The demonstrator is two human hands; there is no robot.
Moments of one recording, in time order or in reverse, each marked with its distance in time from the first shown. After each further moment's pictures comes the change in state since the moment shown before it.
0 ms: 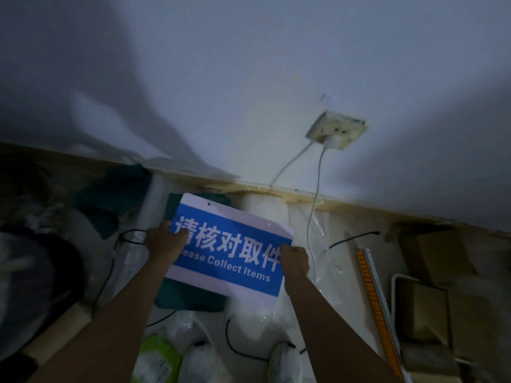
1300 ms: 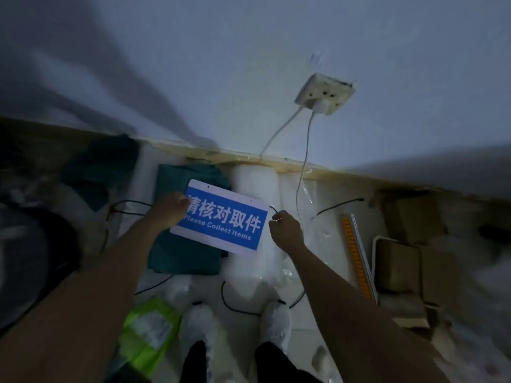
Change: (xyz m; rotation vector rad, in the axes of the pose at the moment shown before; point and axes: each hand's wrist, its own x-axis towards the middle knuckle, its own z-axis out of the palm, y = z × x) left_hand -0.008 0.011 0.007 0.398 -0.301 0.206; right_hand -0.013 0.013 -0.023 -0.618 -0.116 -0.375
